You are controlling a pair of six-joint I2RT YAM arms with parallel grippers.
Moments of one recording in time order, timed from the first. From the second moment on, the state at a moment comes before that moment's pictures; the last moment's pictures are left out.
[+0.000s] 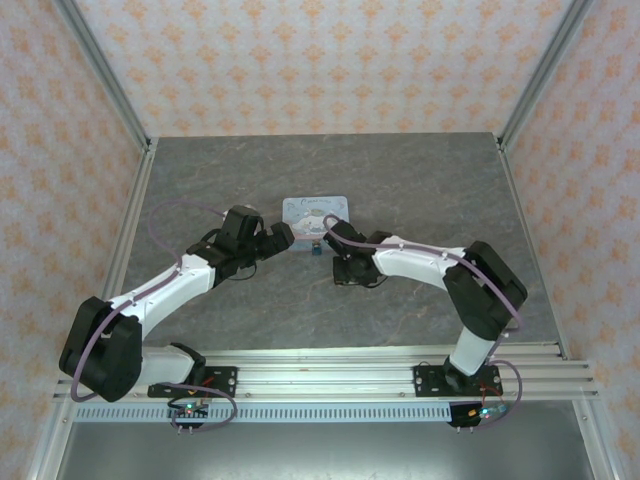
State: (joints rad) left arm -0.41 1.29 0.75 -0.28 0.03 -0.85; right arm 0.79 1.72 1.05 -0.60 0.06 0.72
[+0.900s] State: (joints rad) left arm -0.41 1.29 0.75 -0.28 0.03 -0.85; right arm 0.80 1.82 1.11 -0.60 0.09 0.72
